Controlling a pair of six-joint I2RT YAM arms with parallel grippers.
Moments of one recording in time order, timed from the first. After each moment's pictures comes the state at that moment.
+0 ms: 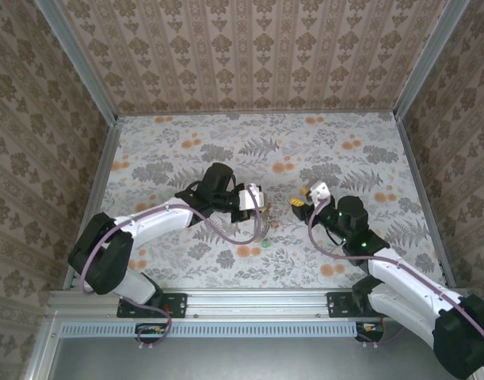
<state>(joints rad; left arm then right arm) -0.77 1.49 0.86 -0.01 0.58 0.70 0.44 0.83 0.33 0.27 -0.12 -0.07</state>
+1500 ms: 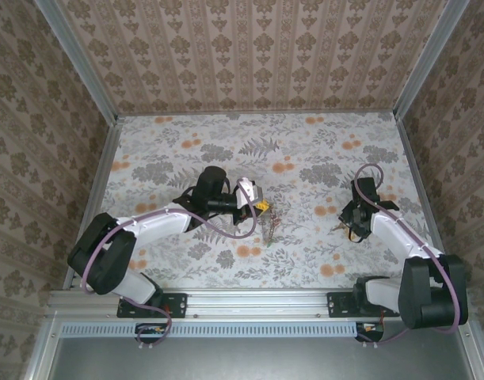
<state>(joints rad) -0.74 1.49 0.76 0.24 0.74 0.40 0.00 1.20 0.61 -0.60 0.11 0.82</state>
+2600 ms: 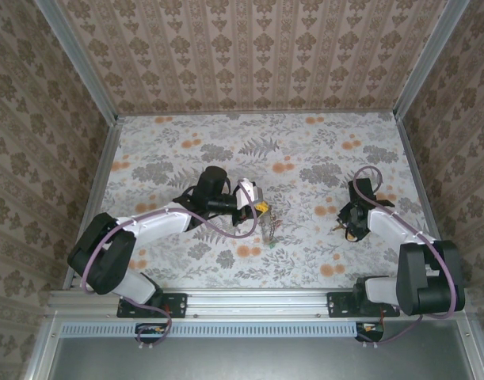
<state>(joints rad) -0.74 1.49 0.77 0.19 0.75 0.41 0.00 1.29 0.59 -0.55 0.07 0.89</state>
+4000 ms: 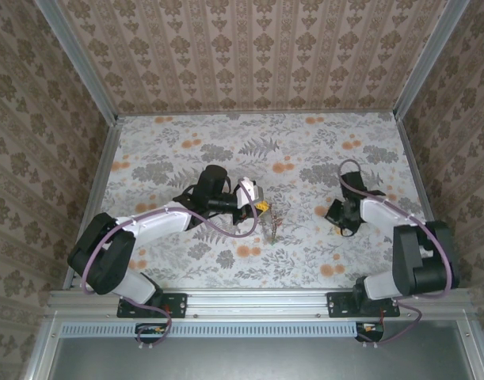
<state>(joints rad) -0.74 1.49 0.79 0.18 0.74 0.42 0.09 1.44 0.70 -0.56 -0.06 0.63</state>
